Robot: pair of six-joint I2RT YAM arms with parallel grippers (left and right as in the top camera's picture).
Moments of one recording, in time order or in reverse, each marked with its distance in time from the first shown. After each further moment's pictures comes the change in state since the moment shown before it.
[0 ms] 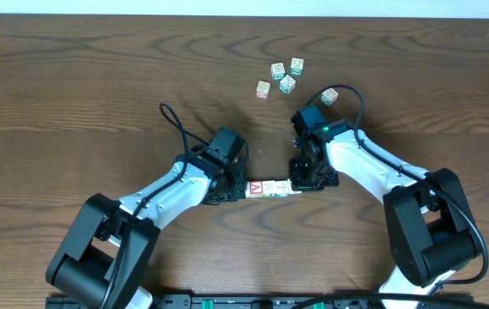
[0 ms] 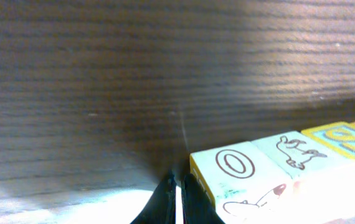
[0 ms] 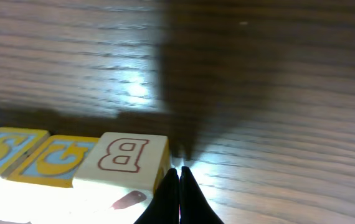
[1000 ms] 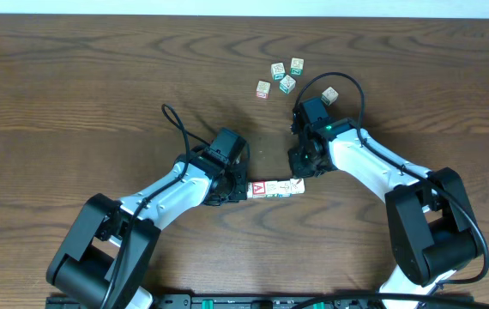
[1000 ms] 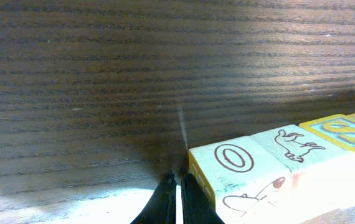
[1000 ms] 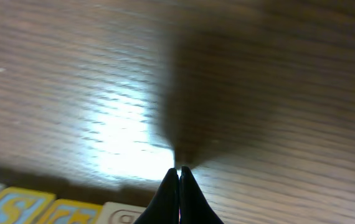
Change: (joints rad) left arm -0.005 0.000 0.000 0.000 0.019 0.000; right arm -0.019 0.000 0.000 0.176 0.061 -0.166
